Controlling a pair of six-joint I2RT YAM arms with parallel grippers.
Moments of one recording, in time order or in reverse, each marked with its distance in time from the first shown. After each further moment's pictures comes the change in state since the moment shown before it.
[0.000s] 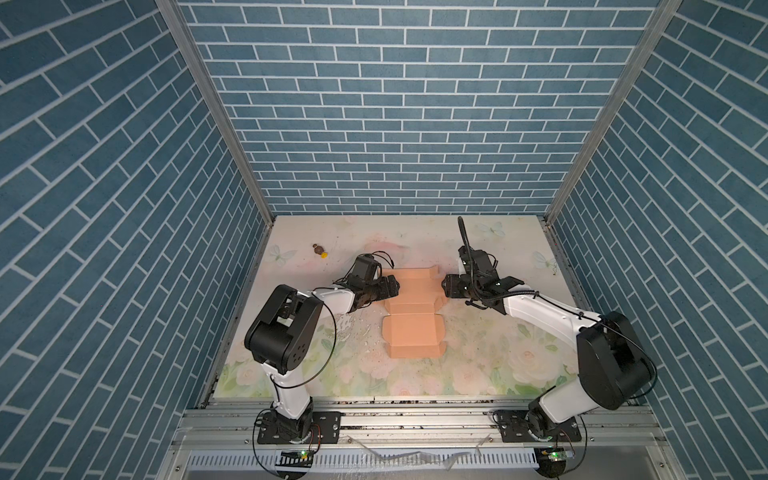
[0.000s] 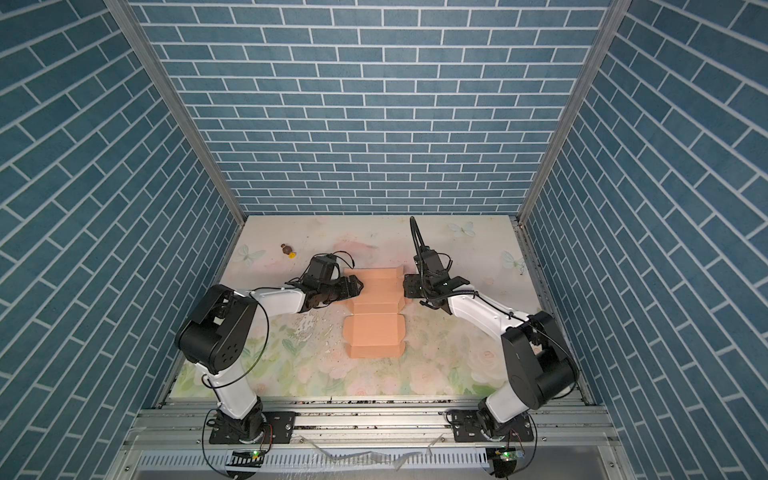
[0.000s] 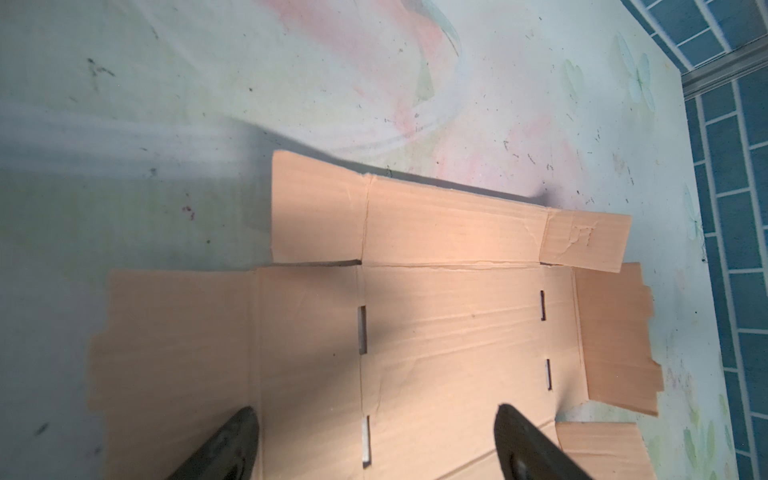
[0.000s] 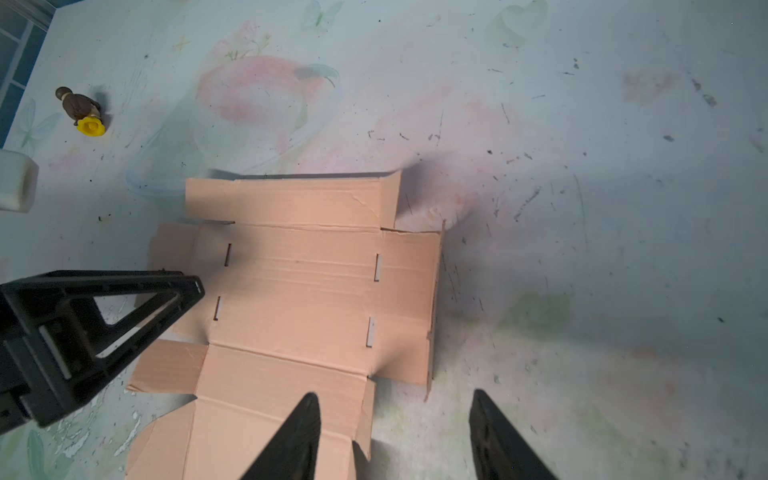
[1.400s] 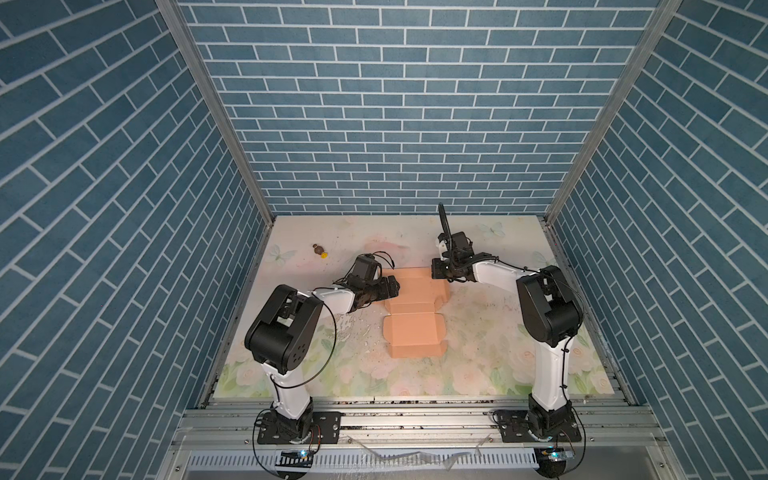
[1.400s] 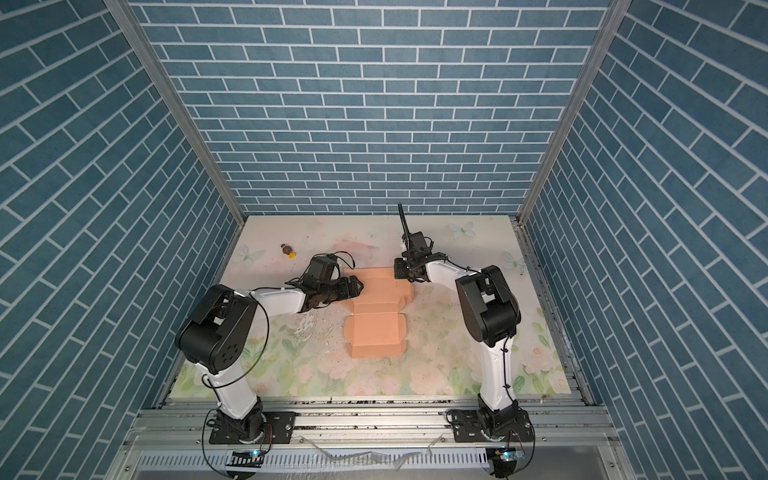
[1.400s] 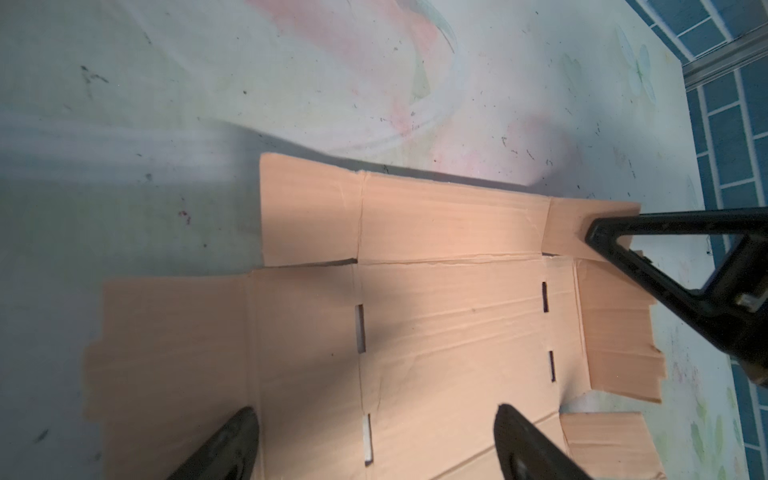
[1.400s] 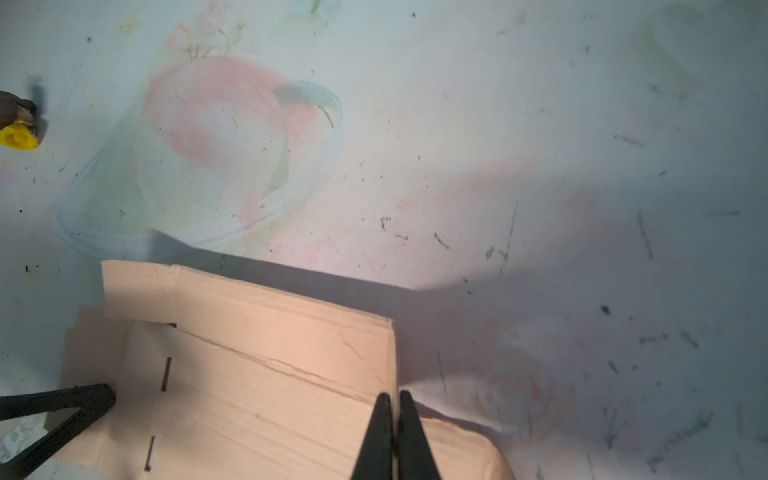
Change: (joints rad) left arm 0.000 0.000 0.008 -0.014 0.002 0.021; right arm -0.073 0.464 0.365 0.061 -0.133 -0.095
